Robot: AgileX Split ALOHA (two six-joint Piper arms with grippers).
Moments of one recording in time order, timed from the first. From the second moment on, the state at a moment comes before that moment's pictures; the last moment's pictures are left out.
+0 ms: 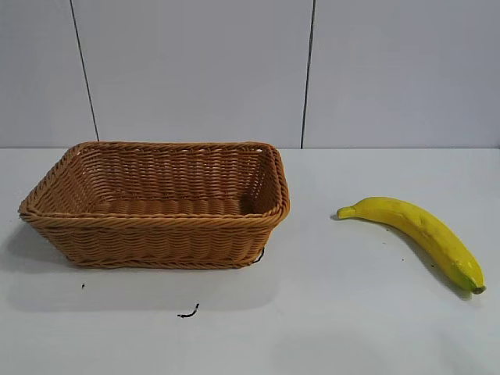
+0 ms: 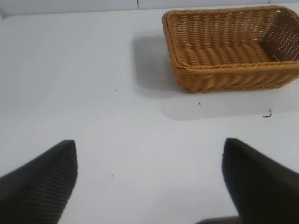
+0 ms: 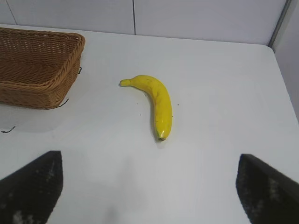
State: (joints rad) left arm -0.04 -0.01 -0.50 -0.02 1.07 0.03; right arm -0.01 0.00 -0.50 0.11 1.03 -0.06
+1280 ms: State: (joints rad) left arm -0.04 -0.01 -0.50 -0.02 1.07 0.03; right arm -0.01 1.15 -1.02 0.09 1.05 -0.06
